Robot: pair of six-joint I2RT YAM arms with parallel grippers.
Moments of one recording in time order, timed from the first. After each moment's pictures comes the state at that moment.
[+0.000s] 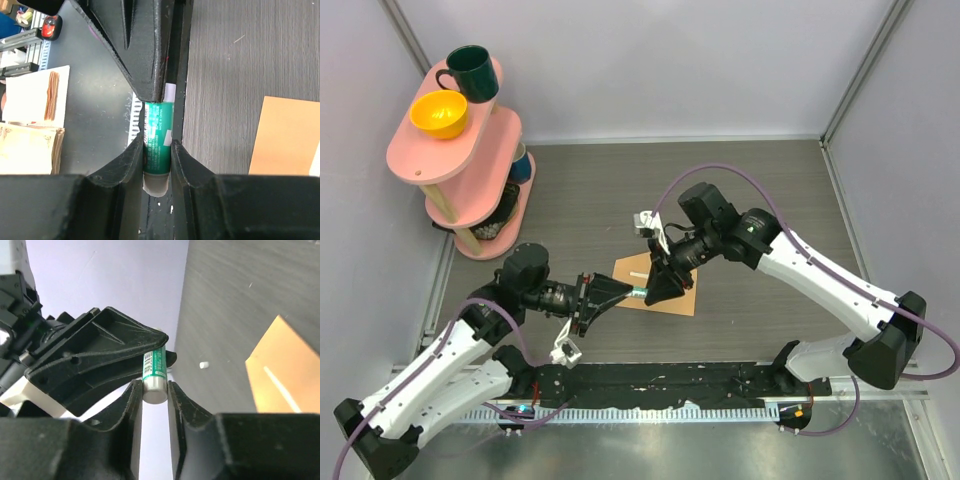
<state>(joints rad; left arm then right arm) -0.69 0.71 0.73 -0.45 0.98 1.78 0.83 1.33 1.32 -0.79 -0.91 -0.25</state>
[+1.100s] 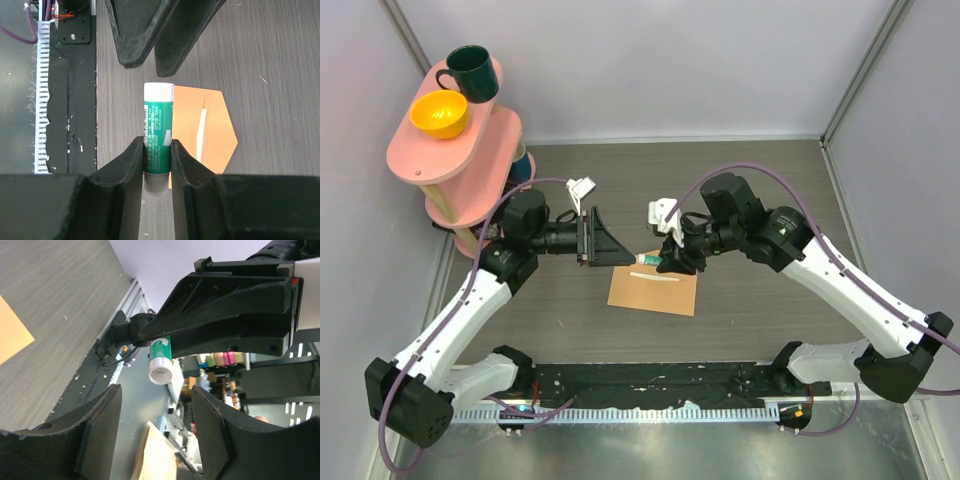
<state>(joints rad) -0.44 1.03 0.92 -0.18 0.99 -0.88 0.80 1.23 1.40 -0.84 -0.56 -0.48</state>
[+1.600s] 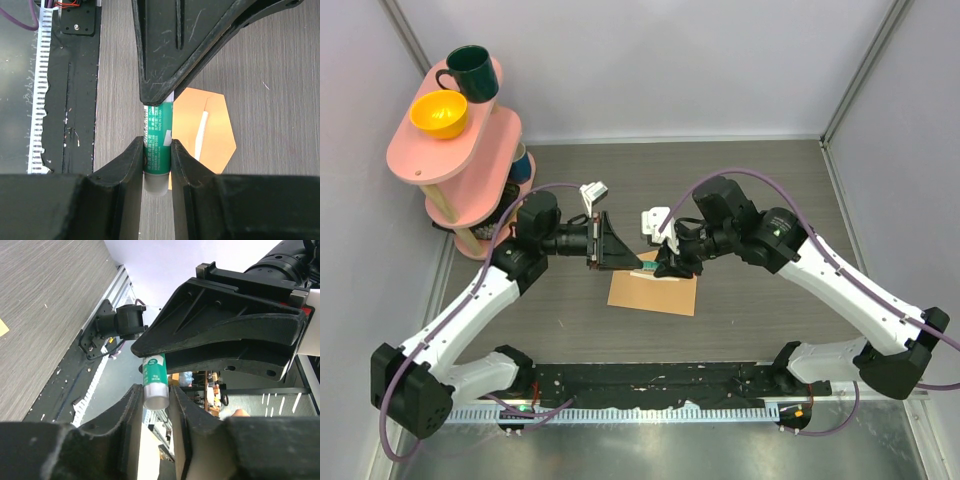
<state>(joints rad) -0.50 1.08 0.88 -0.06 1.00 -1.03 0.85 1.26 1.42 -0.86 -0.54 -0.55</state>
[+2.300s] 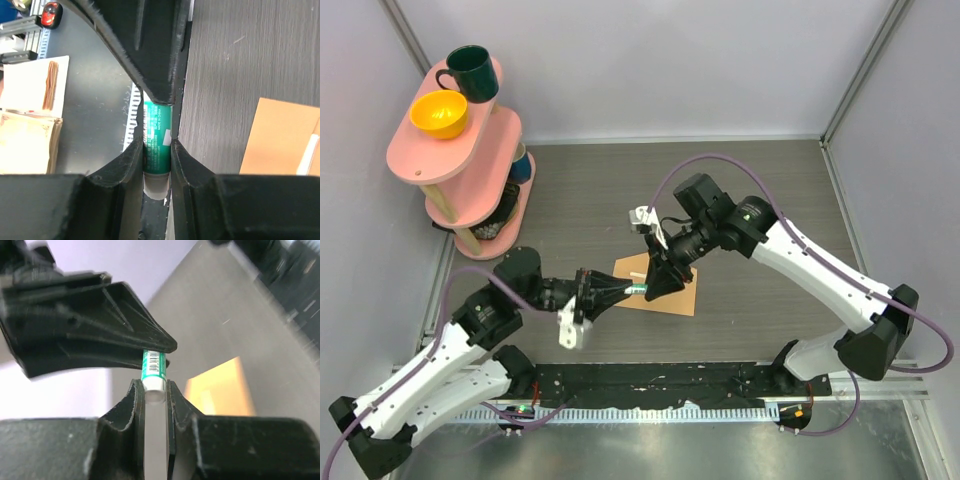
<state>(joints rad) -0.76 0.72 0.77 -0.29 0.83 0.85 0.82 1.38 1.44 -0.92 -0.90 -0.37</state>
